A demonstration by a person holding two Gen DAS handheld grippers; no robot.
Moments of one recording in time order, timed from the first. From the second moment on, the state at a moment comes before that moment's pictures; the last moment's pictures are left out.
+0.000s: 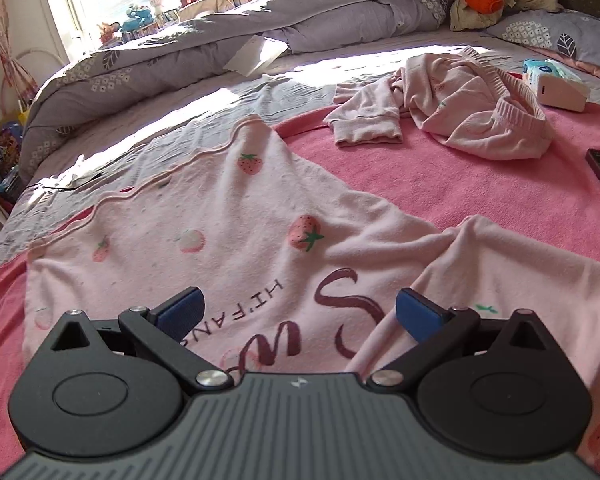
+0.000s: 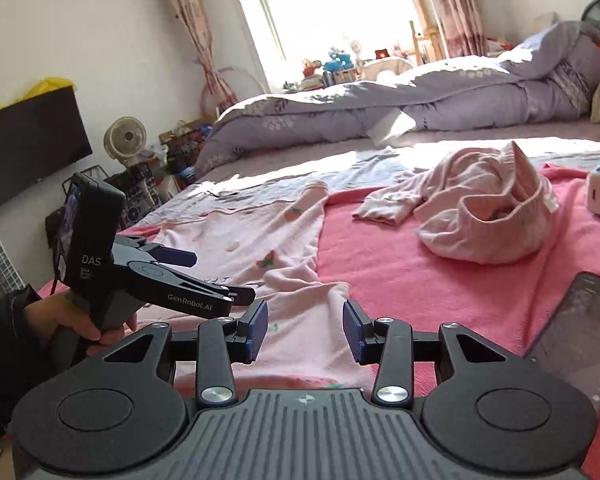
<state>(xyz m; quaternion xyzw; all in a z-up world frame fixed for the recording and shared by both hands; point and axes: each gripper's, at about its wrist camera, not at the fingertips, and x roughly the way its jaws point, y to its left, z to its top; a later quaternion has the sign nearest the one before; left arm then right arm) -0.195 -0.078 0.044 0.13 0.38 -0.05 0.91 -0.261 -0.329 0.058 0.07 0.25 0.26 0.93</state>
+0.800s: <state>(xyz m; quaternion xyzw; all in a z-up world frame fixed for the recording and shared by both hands) -0.357 0.131 0.058 0.03 0.32 0.17 0.93 -0.290 -0.161 0.045 -0.09 0.18 0.33 0.92</state>
